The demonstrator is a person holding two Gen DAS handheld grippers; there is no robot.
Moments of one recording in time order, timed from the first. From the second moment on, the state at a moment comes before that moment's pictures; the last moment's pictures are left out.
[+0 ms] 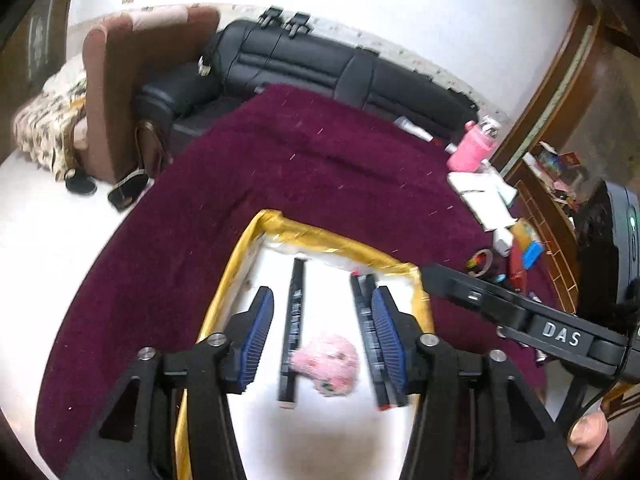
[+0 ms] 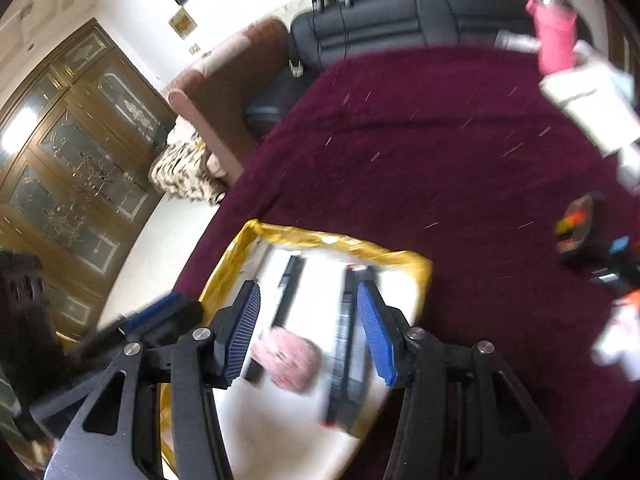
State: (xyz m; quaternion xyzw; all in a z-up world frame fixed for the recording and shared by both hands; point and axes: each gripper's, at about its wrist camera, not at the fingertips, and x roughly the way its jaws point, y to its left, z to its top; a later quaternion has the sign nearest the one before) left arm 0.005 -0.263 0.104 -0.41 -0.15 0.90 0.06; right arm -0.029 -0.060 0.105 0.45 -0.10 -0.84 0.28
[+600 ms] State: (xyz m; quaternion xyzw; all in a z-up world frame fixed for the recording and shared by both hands) left arm 0.015 -0.031 0.082 -0.47 -0.05 0.85 0.25; right arm 0.057 0.272 0.087 0.42 -0.16 -0.89 0.03
